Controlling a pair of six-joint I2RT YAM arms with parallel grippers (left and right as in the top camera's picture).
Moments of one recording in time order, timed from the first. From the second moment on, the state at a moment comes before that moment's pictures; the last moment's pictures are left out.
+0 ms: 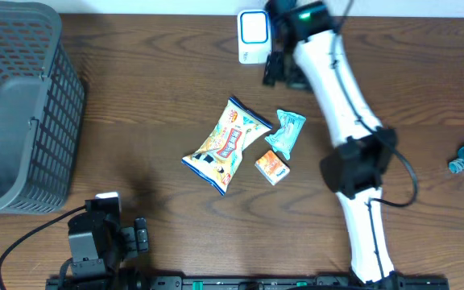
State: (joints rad) left arm 0.12 0.29 0.47 -1.09 -0.08 0.04; right arm 0.41 2.46 2.57 -1.65 0.16 0.66
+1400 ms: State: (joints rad) left arm 0.12 0.29 0.47 -1.09 -0.08 0.04; right arm 0.43 2.64 2.55 -1.68 0.02 0.90
